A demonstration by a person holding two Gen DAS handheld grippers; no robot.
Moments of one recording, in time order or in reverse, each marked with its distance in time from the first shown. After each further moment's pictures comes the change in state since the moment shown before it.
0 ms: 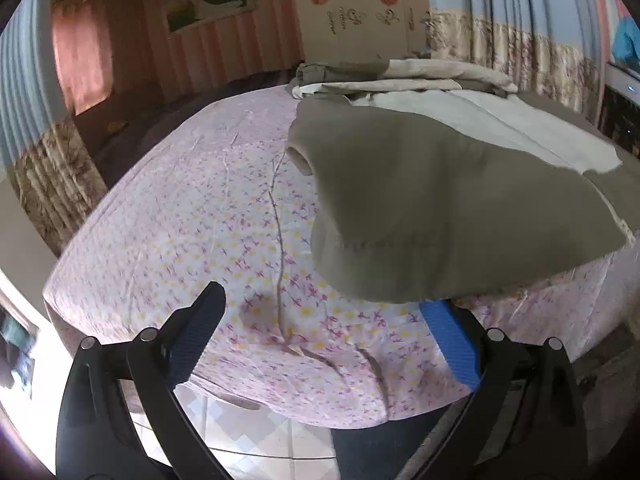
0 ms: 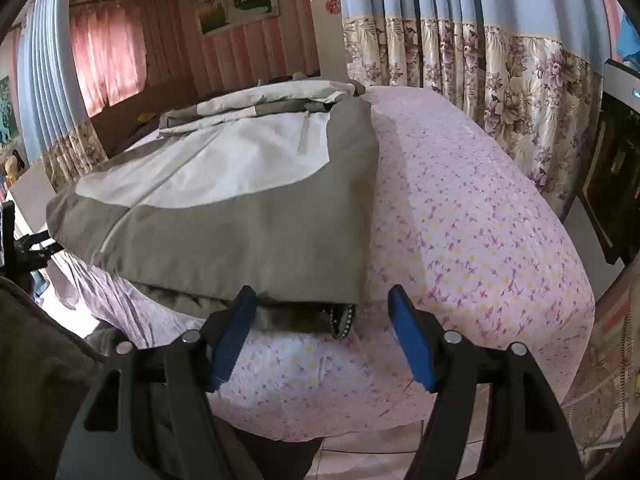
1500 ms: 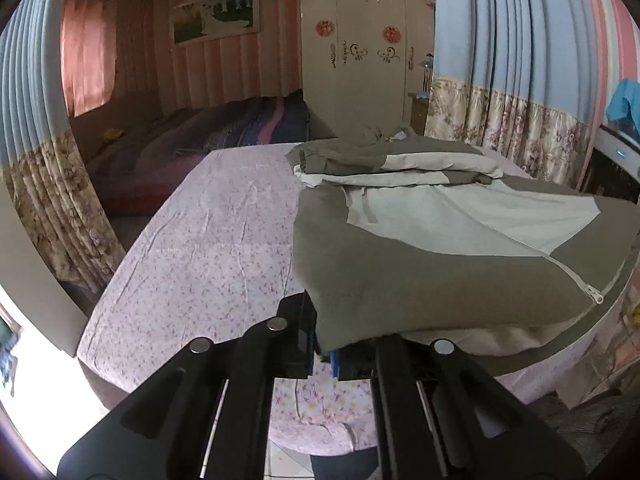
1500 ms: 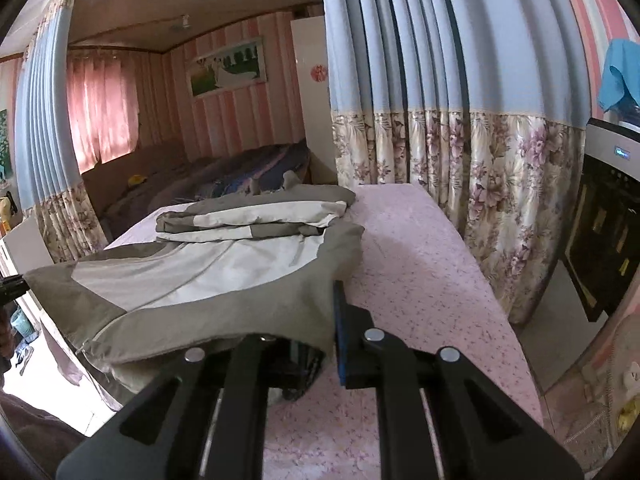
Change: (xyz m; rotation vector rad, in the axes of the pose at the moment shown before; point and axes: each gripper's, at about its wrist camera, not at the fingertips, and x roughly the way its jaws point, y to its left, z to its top) left arm -0.075 0.026 0.109 -0.075 -0.082 -0.070; right arm -0.054 0.018 0.117 0.029 -0.244 -0.072
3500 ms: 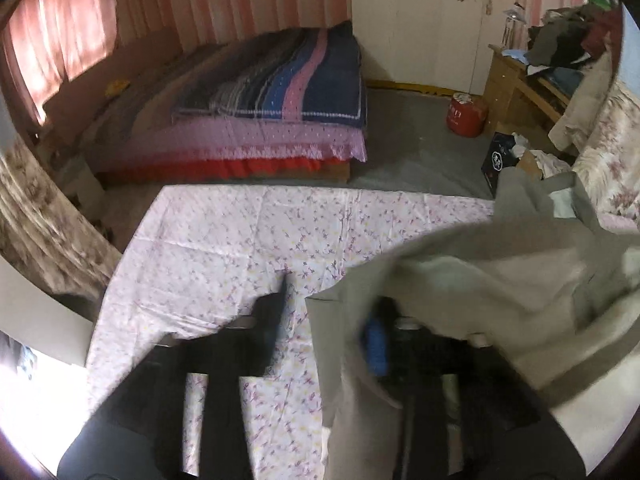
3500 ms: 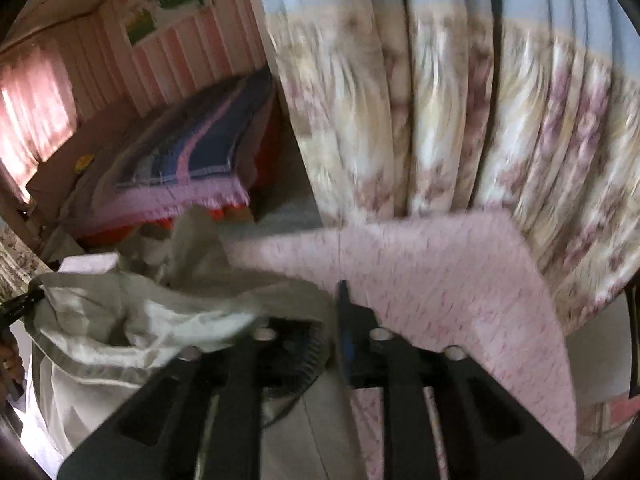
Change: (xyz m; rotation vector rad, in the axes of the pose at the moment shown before) left arm 0.473 0.057 0.296 -0.077 0.299 0.171; right arm 0.510 -0.048 0.234 0.139 0.370 -0.057
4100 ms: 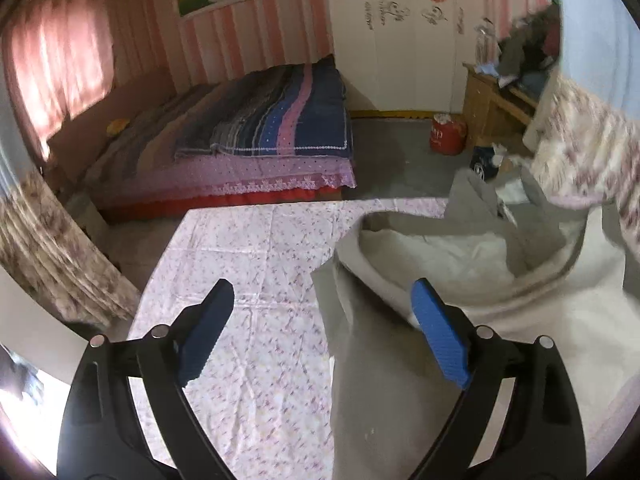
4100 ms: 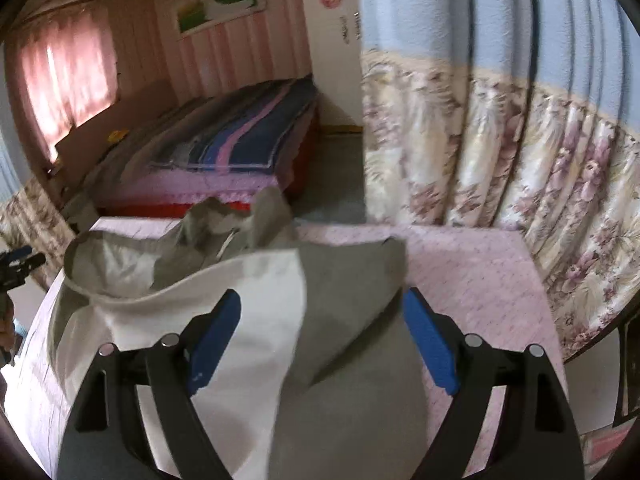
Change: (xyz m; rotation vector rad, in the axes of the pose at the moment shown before) left arm -0.108 -0.008 -0.049 0.117 -0.143 -0.001; right arm -0.078 0.063 -0.049 -0.183 -0.074 0.074
